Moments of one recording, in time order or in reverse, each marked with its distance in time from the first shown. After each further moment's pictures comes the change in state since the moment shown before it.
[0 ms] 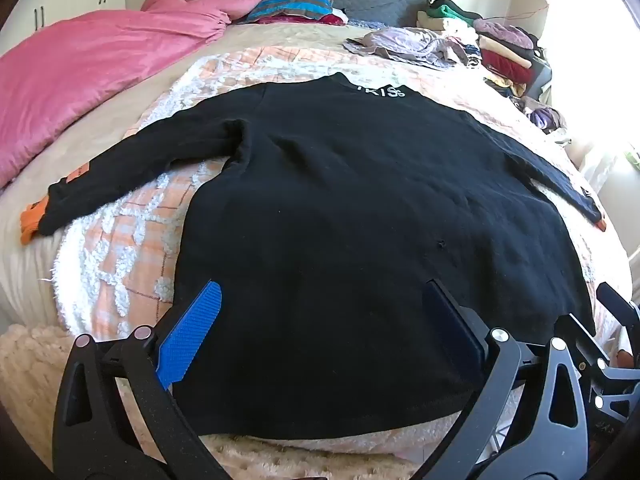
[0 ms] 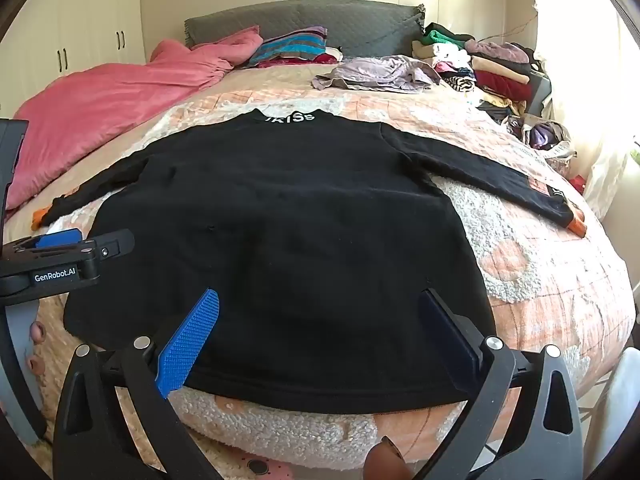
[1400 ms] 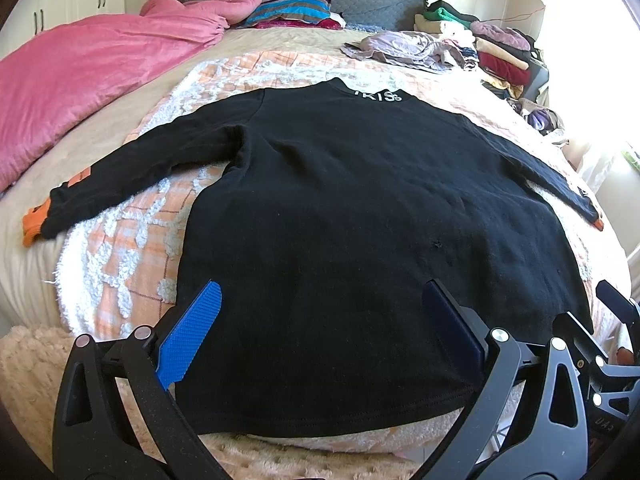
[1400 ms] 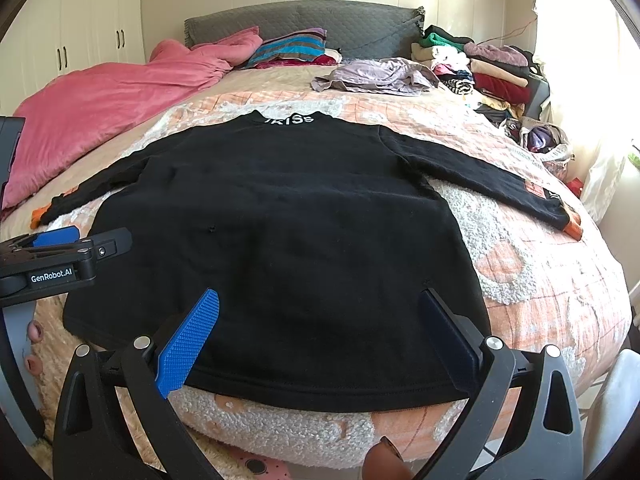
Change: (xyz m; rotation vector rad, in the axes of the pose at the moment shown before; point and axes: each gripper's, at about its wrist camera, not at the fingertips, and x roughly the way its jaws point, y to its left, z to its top) left arm -0.008 -0.001 -0.001 0.003 -0.004 -0.007; right arm -0.005 0.001 -0.001 -0.007 -0.007 -0.013
